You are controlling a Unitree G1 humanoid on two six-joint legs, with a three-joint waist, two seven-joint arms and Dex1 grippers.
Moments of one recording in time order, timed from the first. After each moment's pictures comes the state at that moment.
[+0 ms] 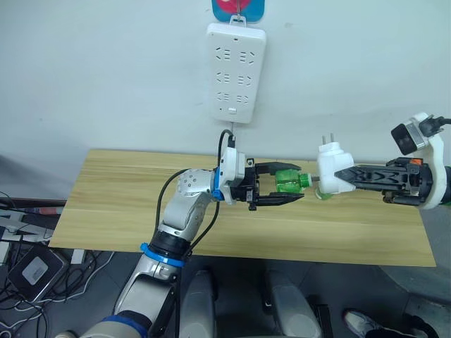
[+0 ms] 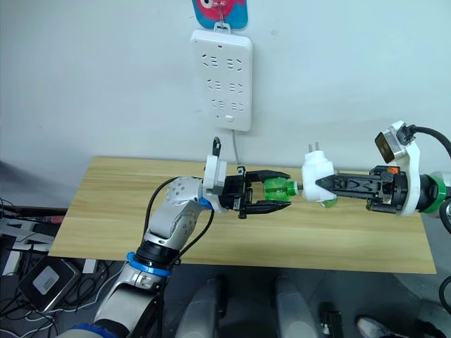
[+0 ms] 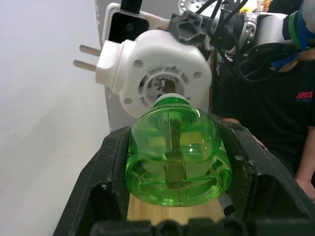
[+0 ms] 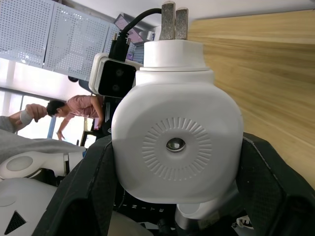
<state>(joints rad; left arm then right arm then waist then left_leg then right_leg) -0.61 0.16 -0.21 0.12 -0.43 0.03 -1.24 -0.48 -1.18 -0.18 0.02 1.95 1.38 0.44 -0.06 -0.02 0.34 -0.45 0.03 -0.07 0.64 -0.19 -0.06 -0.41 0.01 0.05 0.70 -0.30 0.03</state>
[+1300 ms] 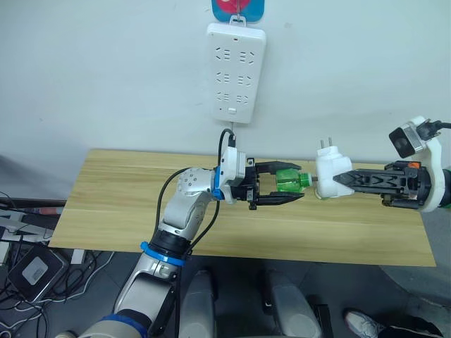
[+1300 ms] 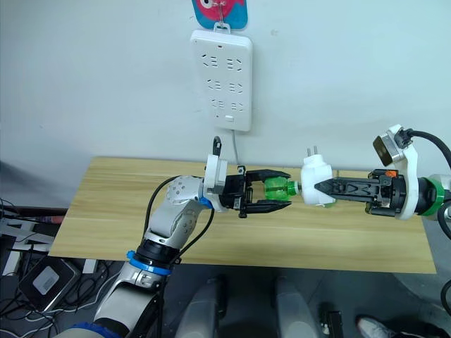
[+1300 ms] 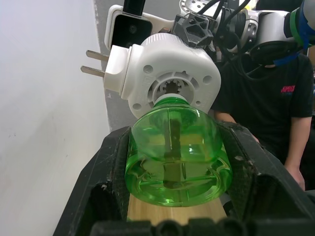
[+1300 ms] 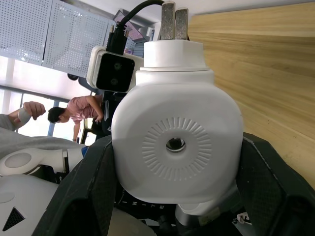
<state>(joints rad) -0.62 0.17 -0.21 0.13 -0.43 0.02 -1.24 -0.46 -1.18 -0.17 0.00 1.95 1.36 0.44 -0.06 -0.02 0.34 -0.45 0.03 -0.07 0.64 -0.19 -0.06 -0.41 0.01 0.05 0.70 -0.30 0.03</state>
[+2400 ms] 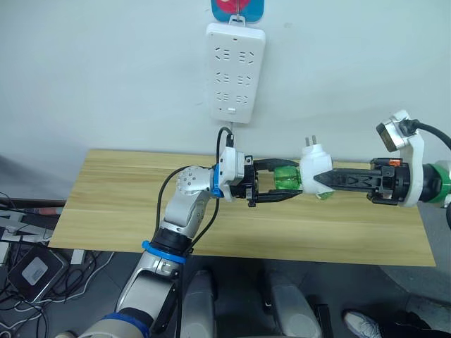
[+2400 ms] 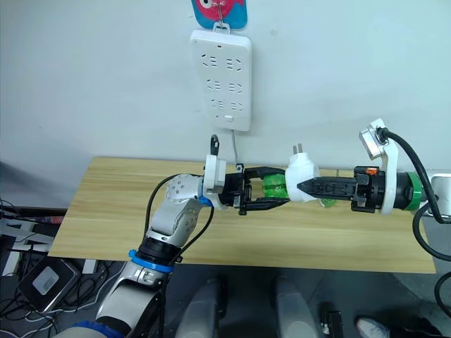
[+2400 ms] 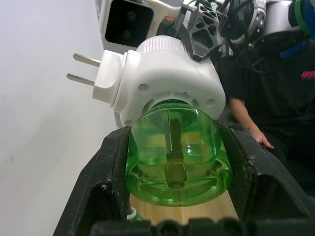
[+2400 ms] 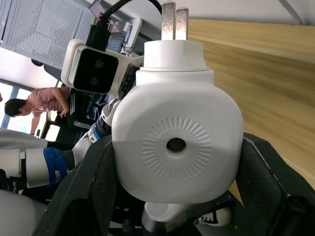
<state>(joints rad) -0.64 0.15 -0.20 0.18 -0.39 -0.06 -1.25 -0.52 -1.15 -0.13 -0.14 1.93 1.25 0.29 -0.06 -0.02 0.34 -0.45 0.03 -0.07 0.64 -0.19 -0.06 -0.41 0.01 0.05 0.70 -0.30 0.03</state>
